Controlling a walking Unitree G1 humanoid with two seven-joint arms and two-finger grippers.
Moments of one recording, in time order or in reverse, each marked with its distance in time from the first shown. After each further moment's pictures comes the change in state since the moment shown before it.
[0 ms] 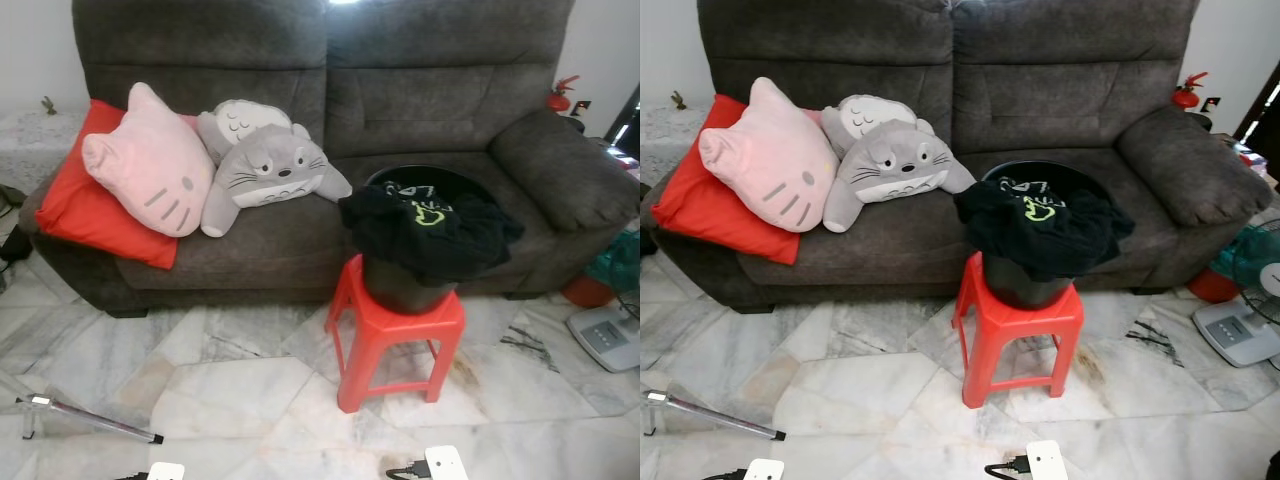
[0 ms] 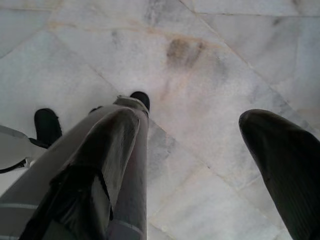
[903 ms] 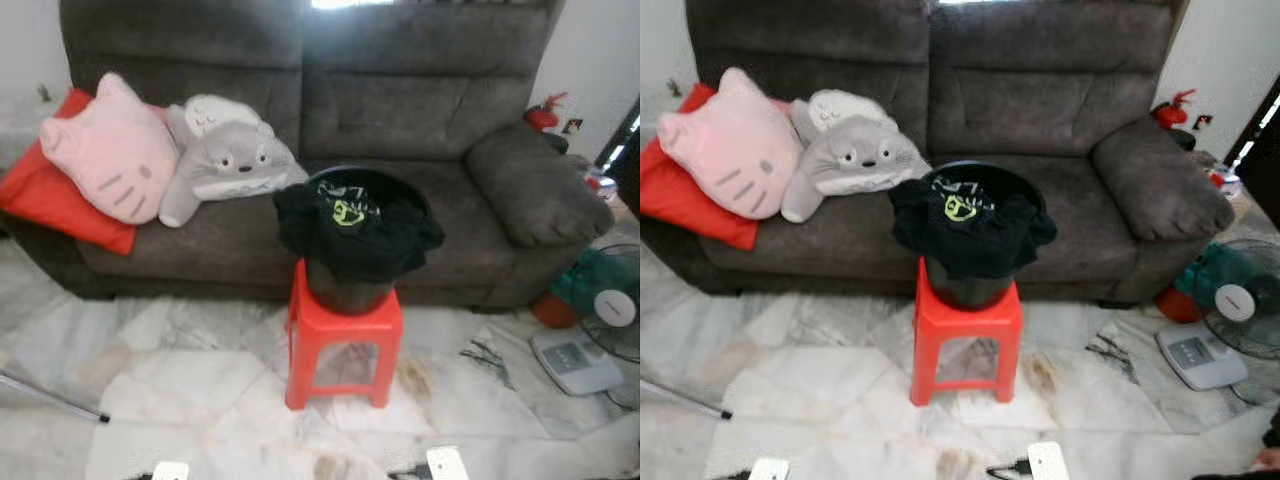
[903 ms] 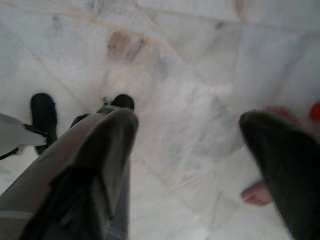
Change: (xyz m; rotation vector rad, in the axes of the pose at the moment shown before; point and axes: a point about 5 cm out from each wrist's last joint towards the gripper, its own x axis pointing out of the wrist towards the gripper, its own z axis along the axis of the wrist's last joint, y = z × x) left arm 0.000 -0.007 -0.002 -0.032 -0.008 -0.003; right arm 0.000 -0.005 -0.001 -0.002 0.003 -0.012
